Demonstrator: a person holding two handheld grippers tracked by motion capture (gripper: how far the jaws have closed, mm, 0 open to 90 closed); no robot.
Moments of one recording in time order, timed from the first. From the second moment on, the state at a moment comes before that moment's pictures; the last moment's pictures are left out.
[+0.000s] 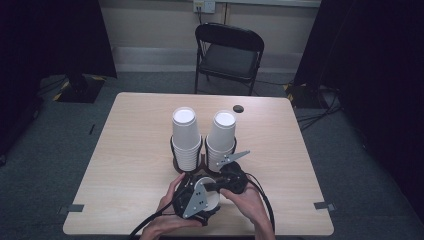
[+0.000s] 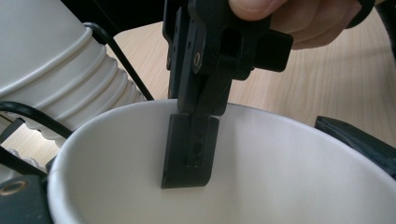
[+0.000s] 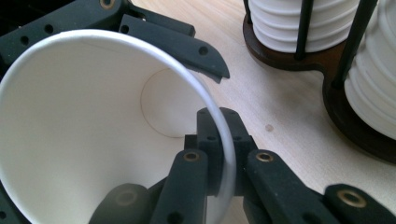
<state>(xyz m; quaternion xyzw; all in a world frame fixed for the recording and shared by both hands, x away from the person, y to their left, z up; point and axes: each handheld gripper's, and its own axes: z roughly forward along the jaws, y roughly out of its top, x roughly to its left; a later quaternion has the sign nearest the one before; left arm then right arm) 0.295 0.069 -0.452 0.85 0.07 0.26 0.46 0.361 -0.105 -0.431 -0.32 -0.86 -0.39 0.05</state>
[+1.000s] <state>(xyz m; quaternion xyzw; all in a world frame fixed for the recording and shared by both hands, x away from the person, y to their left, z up) 0.305 0.083 -0.452 0.82 0.14 0.25 0.49 0.355 -0.120 -0.425 -0.33 -0.83 -0.44 0.03</state>
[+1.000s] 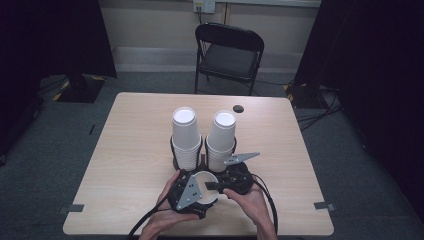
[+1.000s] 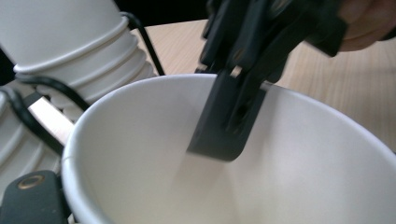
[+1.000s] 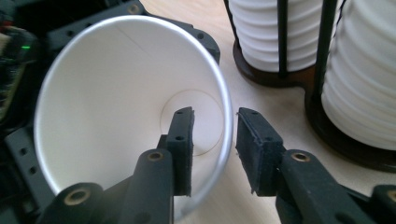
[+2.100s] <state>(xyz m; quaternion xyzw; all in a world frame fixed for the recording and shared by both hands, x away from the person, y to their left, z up) 0.322 0.145 -0.449 0.74 0.27 0.23 0.57 0.335 -0.181 -0.439 -0.39 -0.70 -0.58 -0.13</state>
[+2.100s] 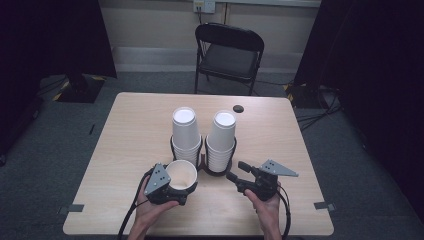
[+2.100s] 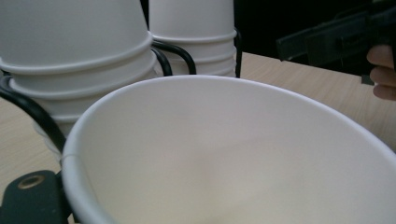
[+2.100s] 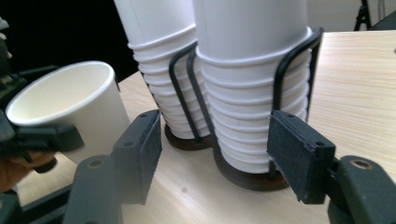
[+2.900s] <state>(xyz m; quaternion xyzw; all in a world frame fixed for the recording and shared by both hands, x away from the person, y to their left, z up) 0.344 0.207 -0.442 0.69 0.38 0.24 0.57 0.332 -0.194 -0.469 -0.41 -0.68 -0.57 -0.21</state>
